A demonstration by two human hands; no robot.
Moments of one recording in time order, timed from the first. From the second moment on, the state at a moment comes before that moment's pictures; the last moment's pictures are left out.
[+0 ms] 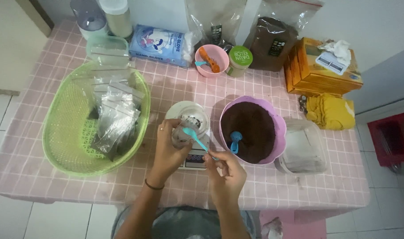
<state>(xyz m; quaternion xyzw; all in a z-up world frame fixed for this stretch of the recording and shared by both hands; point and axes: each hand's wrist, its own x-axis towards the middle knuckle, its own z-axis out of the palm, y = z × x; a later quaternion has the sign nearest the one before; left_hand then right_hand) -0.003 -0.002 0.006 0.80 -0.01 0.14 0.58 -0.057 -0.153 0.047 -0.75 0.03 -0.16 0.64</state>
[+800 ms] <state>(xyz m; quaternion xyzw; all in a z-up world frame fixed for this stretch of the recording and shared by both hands) -0.009 -0.002 0.021 0.77 -0.01 0.13 0.62 0.001 -0.191 0.026 -0.92 0.04 -0.26 0.28</state>
